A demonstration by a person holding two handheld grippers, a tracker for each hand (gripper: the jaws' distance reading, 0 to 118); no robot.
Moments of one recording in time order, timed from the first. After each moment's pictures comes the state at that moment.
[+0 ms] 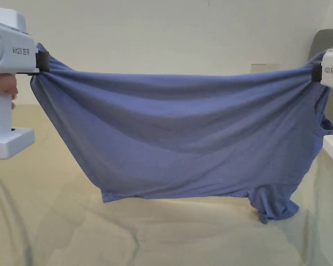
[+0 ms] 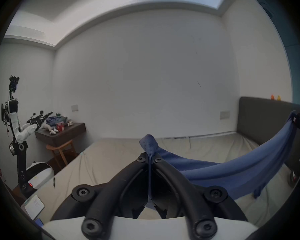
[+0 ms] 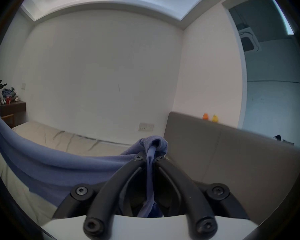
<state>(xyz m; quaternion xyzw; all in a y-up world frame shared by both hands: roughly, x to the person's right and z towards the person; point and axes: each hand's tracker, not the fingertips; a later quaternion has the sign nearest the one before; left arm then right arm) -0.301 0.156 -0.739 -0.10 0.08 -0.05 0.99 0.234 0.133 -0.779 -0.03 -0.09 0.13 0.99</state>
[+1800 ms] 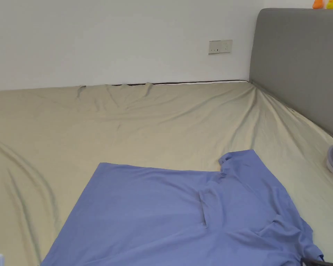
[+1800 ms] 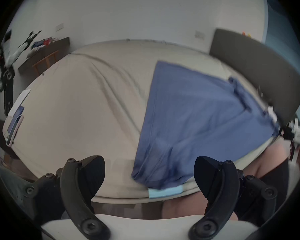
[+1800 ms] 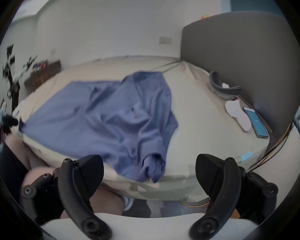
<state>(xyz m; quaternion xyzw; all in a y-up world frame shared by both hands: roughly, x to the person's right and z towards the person) -0.327 -0.131 -0.330 -0.38 -0.02 0.05 0.92 0.340 -0.141 -0.307 -0.31 0.02 0.00 0.95</state>
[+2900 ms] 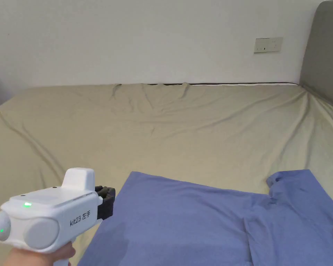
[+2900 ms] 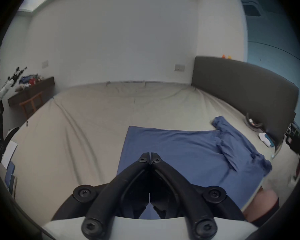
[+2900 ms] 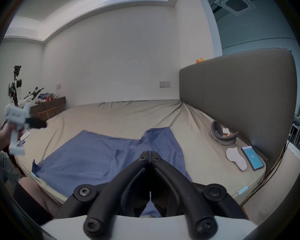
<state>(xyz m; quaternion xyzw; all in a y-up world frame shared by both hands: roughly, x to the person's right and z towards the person) -0.244 -0.053 -0.514 -0.29 -0.08 0.00 0.95 0.267 -0.057 -0.311 -0.15 0.02 0.00 0.99</state>
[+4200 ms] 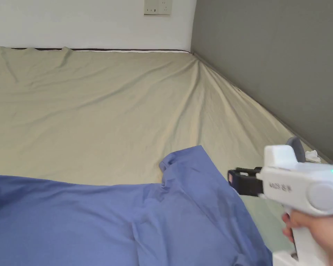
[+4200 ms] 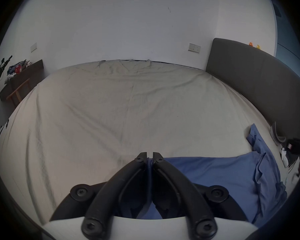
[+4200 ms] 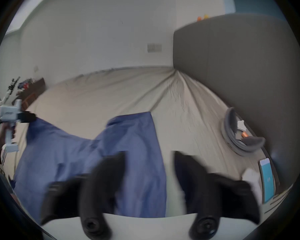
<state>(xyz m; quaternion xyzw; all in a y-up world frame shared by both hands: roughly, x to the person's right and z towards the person) -0.199 -0.107 -0.696 -0.34 -0.07 0.01 0.94 0.361 -0.098 -0.612 -0.35 -0.02 0.00 0.94</state>
